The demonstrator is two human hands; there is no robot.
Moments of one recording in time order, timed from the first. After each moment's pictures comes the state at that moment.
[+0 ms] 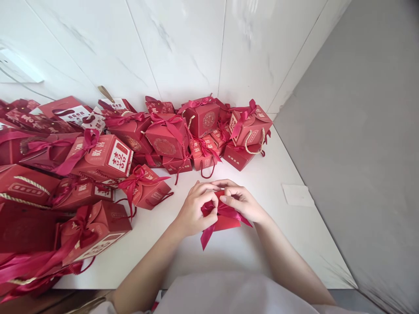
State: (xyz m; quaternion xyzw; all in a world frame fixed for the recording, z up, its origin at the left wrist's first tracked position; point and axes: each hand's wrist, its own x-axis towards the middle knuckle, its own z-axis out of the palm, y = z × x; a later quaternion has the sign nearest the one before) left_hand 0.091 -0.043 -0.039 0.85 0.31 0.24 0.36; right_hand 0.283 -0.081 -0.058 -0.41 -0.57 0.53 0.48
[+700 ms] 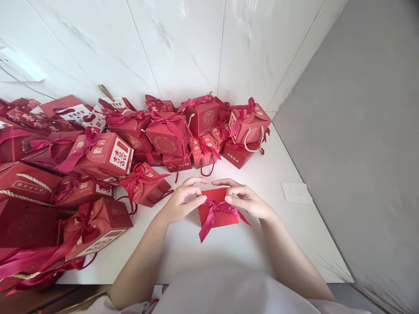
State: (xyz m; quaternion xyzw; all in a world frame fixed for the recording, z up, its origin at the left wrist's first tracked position) left_hand 0.058 -0.018 -0.034 0.80 0.32 0.20 0.46; right_hand 0.301 -0.085 -0.052 -0.41 -0.61 0.53 0.42
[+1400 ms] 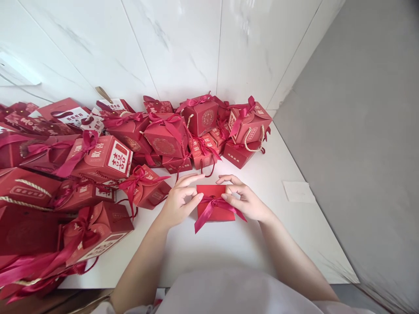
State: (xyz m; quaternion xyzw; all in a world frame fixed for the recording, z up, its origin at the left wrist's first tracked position) left_hand 0.057 -0.019 -0.026 0.83 0.37 0.22 0.35; right_hand 0.292 -0.082 -0.058 -0.46 -0.64 0.44 0.43
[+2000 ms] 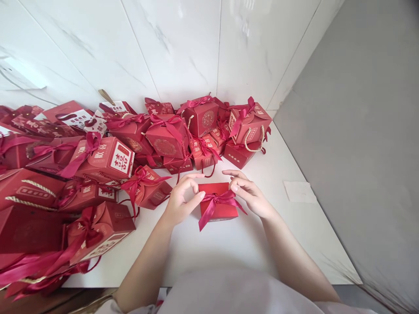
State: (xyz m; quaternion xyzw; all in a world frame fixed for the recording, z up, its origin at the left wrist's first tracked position) left_hand 0.065 -0.022 -0.036 0.76 0.36 0.32 0.43; right_hand 0.300 -0.081 -0.056 -0.48 -0.57 0.47 0.48
